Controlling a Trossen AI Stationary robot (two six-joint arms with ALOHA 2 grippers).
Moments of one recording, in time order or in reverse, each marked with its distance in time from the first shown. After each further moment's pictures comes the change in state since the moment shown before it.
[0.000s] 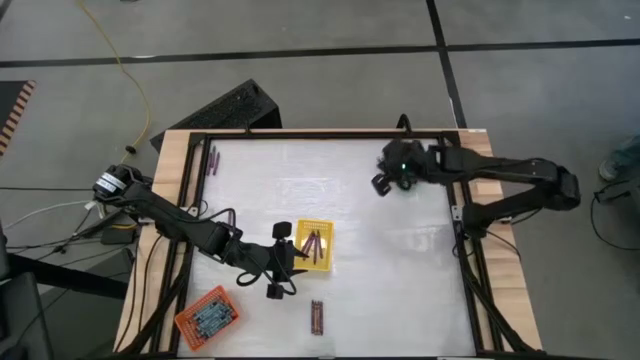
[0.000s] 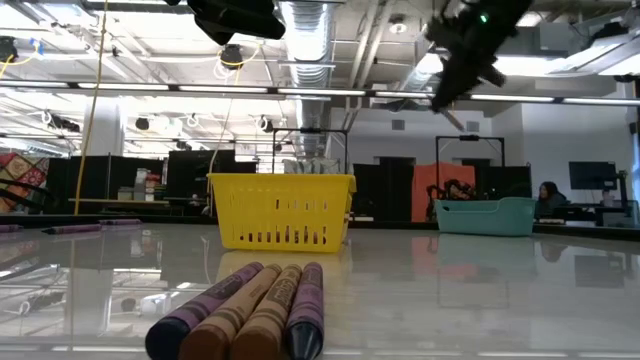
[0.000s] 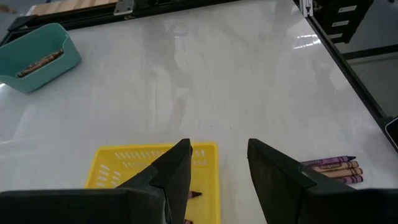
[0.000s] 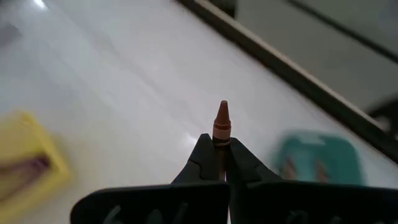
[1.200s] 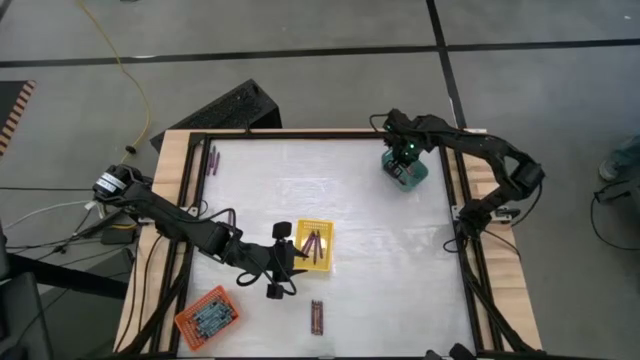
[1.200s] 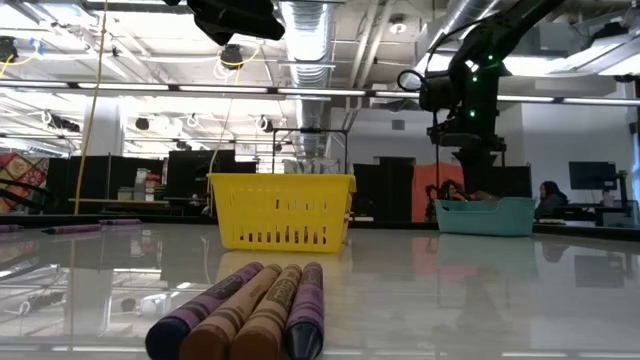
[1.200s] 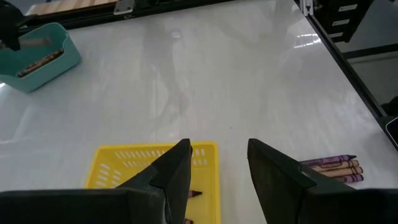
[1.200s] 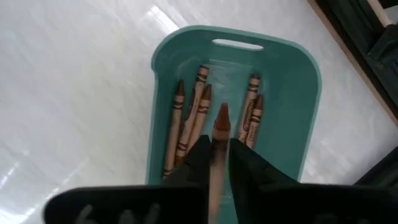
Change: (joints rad) left arm 0.000 0.000 0.000 -0.004 0.000 0.000; right arm -0.559 0.354 0.000 -0.148 -0.324 -0.466
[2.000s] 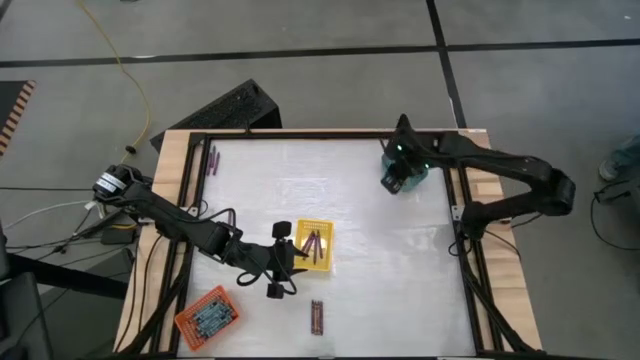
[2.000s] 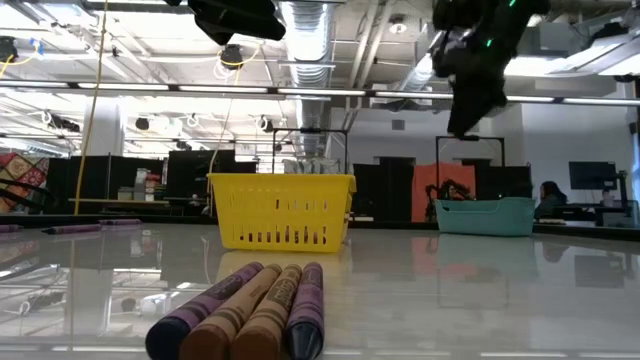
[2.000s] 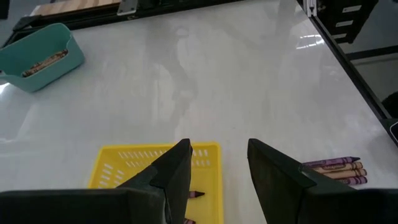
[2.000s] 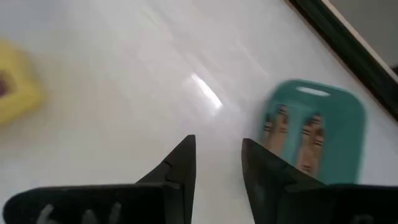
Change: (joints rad) left arm 0.000 0.000 0.000 0.003 -0.011 0.000; right arm 0.349 -0.309 0.000 0.002 0.023 0.238
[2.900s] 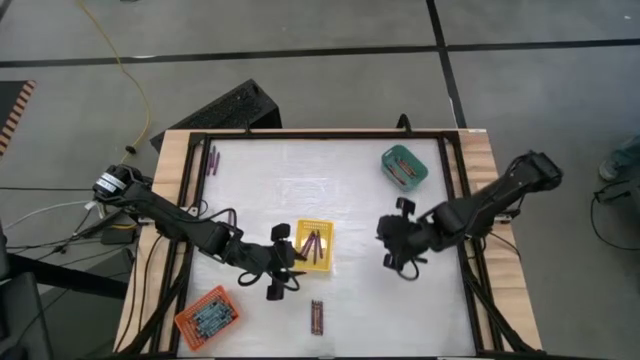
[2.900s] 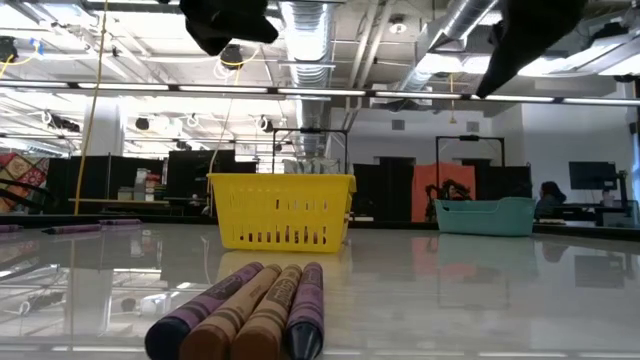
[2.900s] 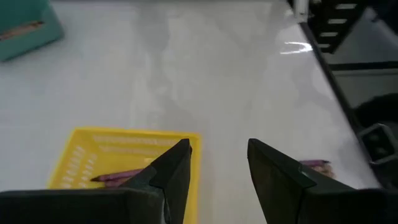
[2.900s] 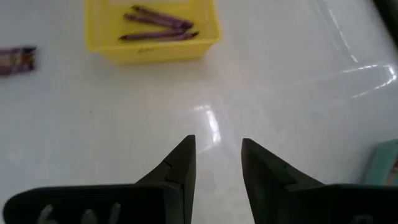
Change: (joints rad) left arm 0.001 0.000 0.000 -0.018 0.065 -0.142; right arm 0.916 0.094 0.000 0.024 0.444 0.369
